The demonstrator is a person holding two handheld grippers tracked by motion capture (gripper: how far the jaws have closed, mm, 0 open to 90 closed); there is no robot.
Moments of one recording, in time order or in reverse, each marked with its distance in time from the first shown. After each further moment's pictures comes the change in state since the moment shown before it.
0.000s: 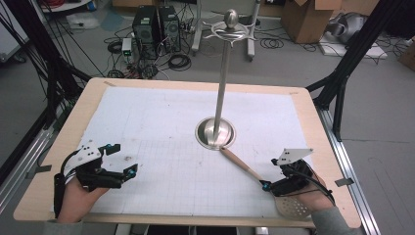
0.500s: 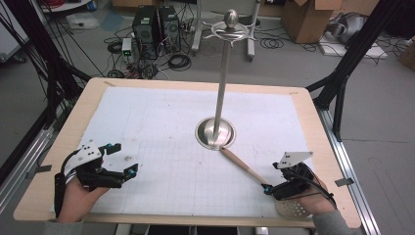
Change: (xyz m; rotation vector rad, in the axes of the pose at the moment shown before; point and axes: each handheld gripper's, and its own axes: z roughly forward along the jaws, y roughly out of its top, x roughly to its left) left arm 0.000 0.002 0.001 -0.009 -0.004 0.003; right arm 0.003 -0.007 0.001 0.036 -0.002 0.004
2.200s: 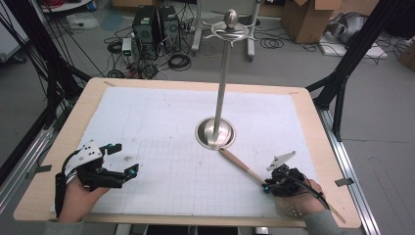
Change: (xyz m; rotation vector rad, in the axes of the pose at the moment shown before) left arm -0.001 0.000 0.001 0.001 -0.006 0.000; right arm 0.006 0.001 0.024 0.234 0.017 0.067
